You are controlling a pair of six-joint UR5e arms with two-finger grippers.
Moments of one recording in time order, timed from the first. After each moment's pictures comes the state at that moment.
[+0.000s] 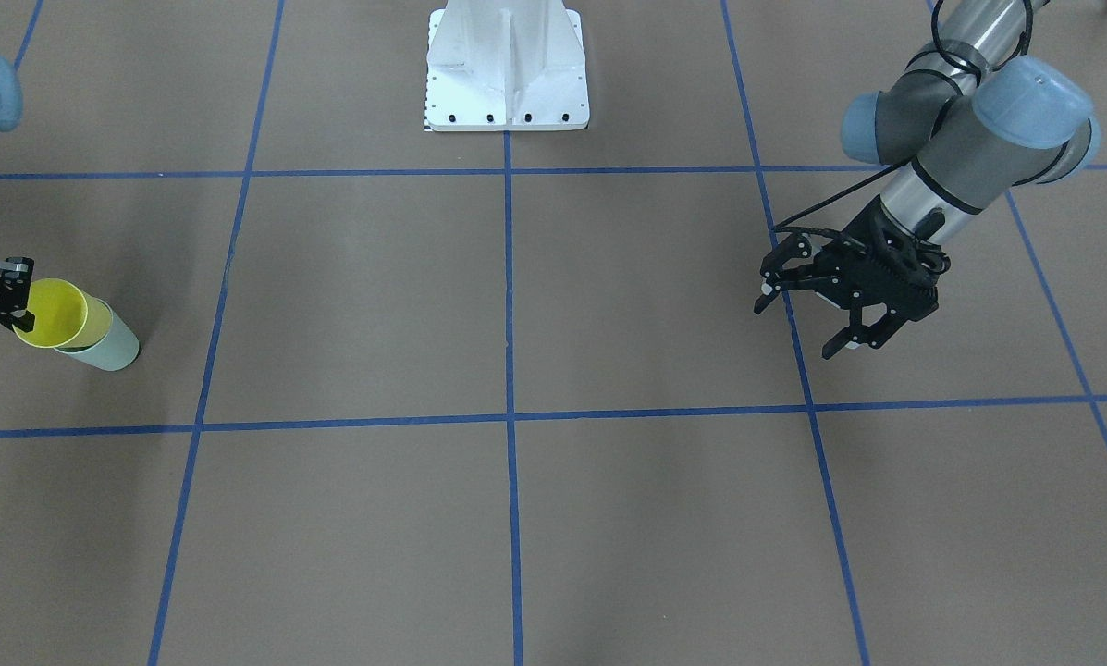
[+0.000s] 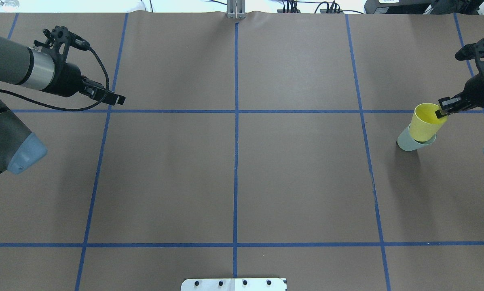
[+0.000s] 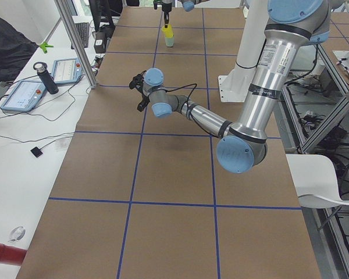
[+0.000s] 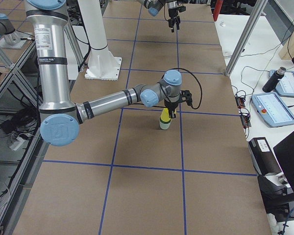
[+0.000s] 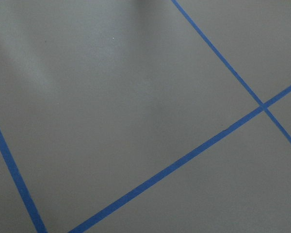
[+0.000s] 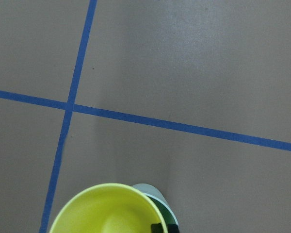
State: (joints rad) left arm -0.93 -1.88 -1.66 -2.31 -2.16 -0.62; right arm 1.11 -1.51 1.81 -1.35 2.23 0.51
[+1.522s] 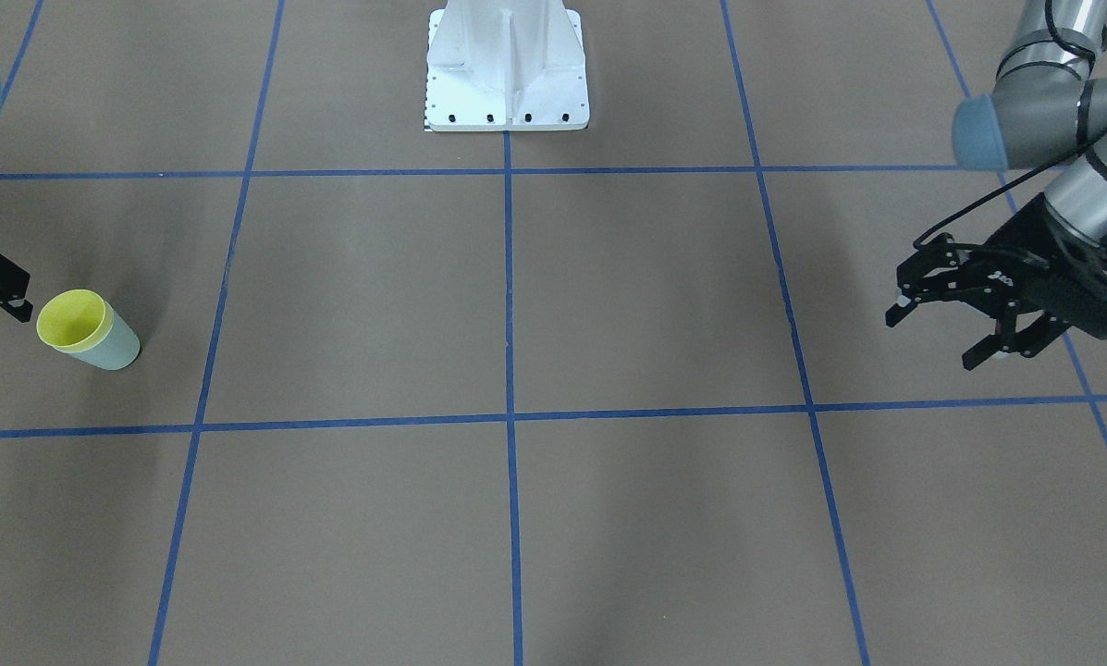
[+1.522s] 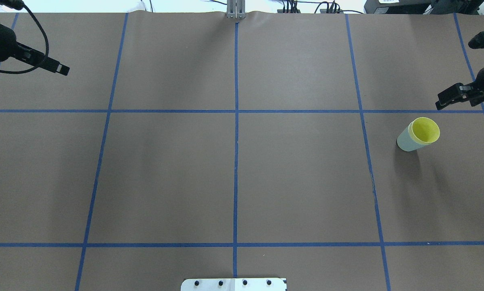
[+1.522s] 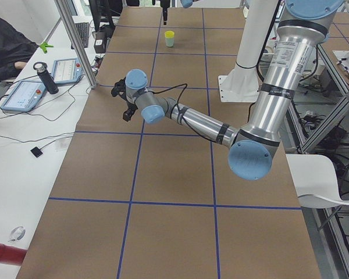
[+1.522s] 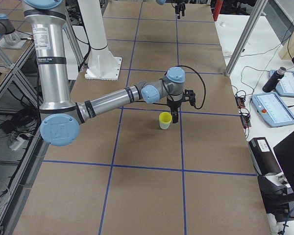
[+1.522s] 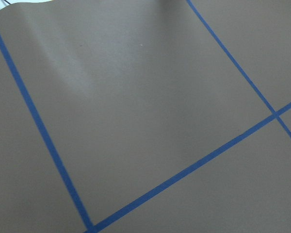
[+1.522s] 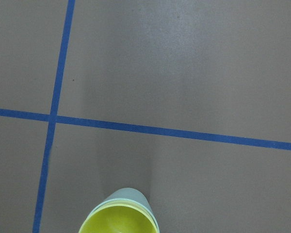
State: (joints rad) left arm -1.19 -1.85 -1.65 -2.09 -2.35 -0.40; right arm 1.17 -1.49 1.83 -1.45 2.22 0.48
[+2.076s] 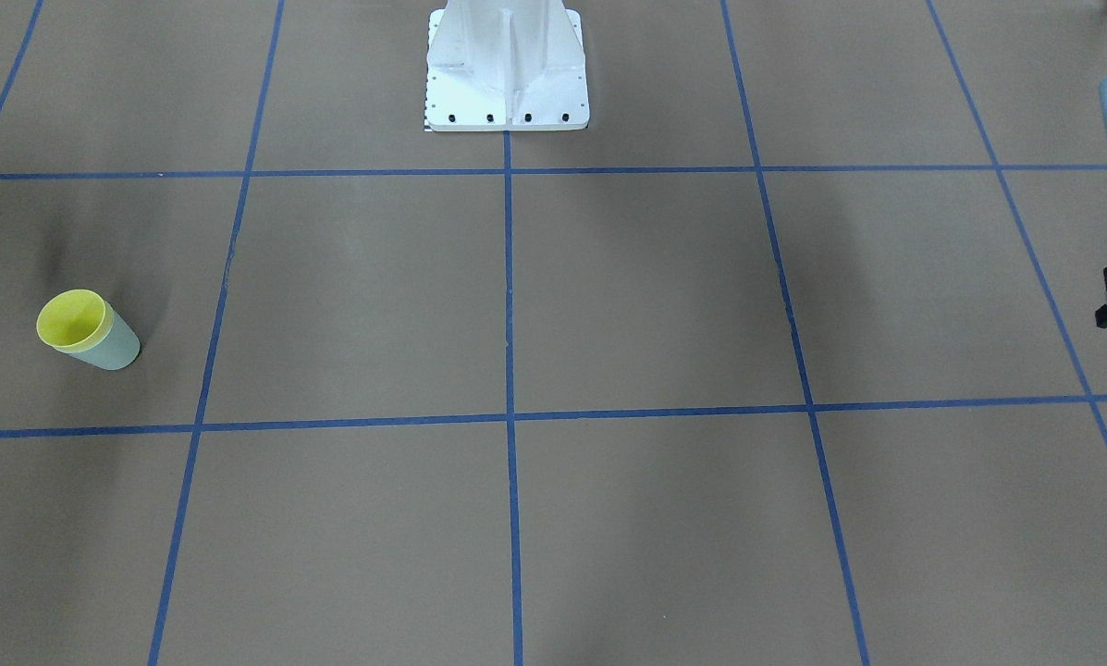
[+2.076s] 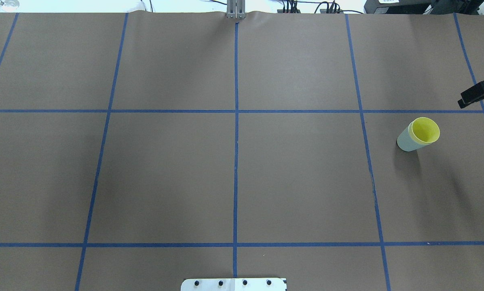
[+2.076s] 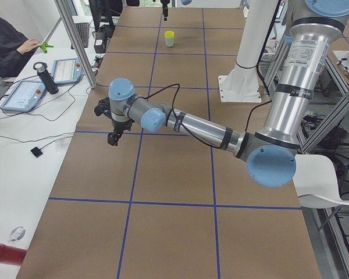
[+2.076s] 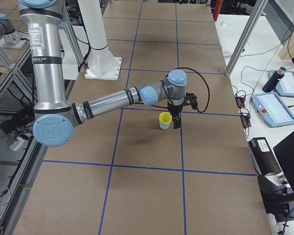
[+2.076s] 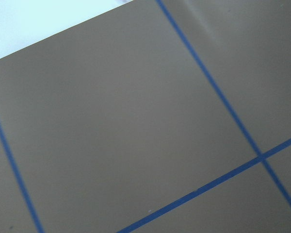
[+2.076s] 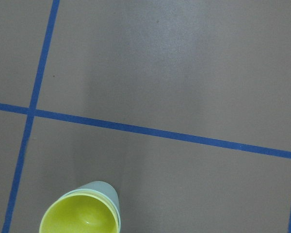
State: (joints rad) left arm -1.41 -1.79 -1.66 -1.66 -2.29 0.06; right arm 1.25 -1.51 1.83 -1.54 2.22 0.27
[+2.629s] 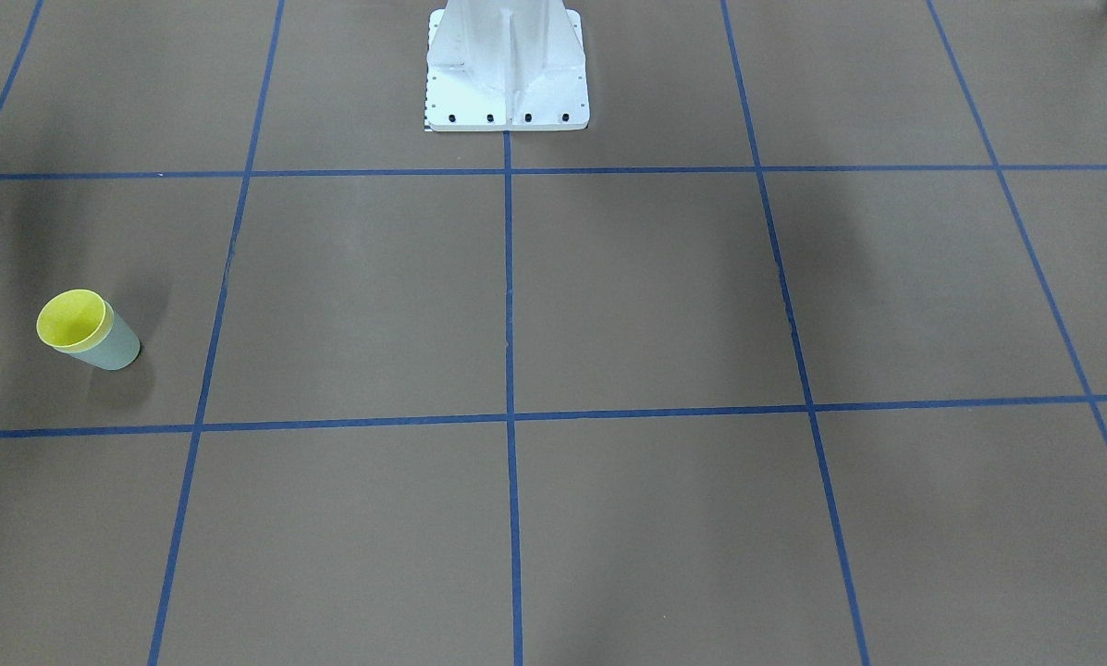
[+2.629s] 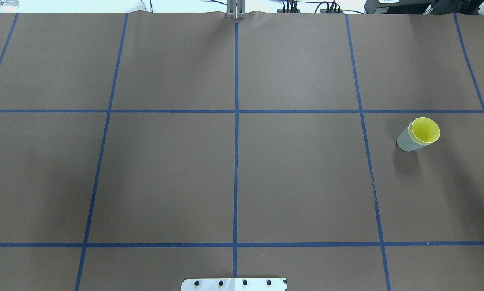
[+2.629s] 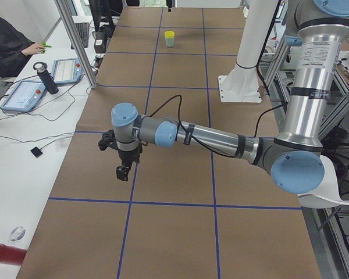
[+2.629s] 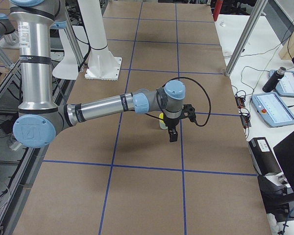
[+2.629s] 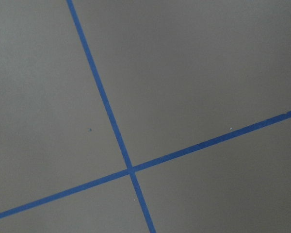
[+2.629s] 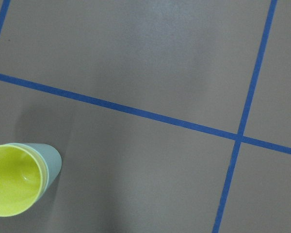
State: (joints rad) left arm -1.46 -1.68 -1.66 -1.59 -2.23 0.10; right arm 1.39 -1.60 1.83 -1.60 2.28 0.07
